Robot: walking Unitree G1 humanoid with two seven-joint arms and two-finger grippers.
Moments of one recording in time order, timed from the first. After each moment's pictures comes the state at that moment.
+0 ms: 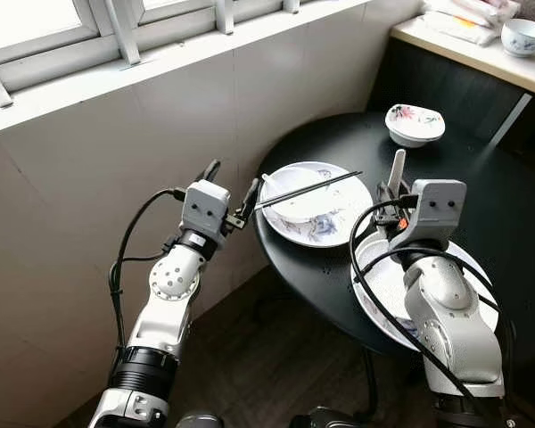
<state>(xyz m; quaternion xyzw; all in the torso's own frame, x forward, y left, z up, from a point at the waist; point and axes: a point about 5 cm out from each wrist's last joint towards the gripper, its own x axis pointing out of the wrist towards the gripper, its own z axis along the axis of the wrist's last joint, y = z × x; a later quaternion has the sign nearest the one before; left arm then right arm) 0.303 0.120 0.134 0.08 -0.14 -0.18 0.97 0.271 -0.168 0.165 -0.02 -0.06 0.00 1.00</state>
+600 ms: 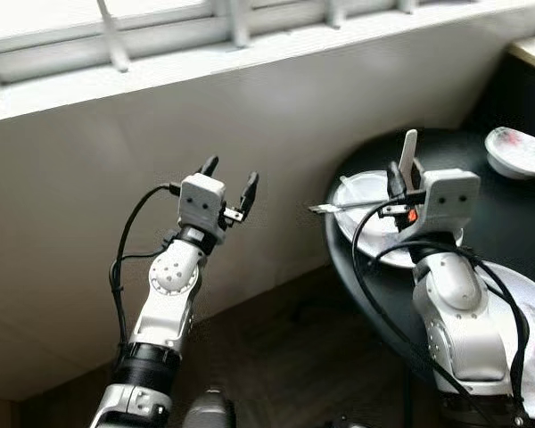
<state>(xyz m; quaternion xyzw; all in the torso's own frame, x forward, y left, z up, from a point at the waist) 0.306 0.127 0.136 0.06 -0.14 -0.17 0.97 0.273 -0.160 0.175 -0.05 -0.11 0.02 0.99</state>
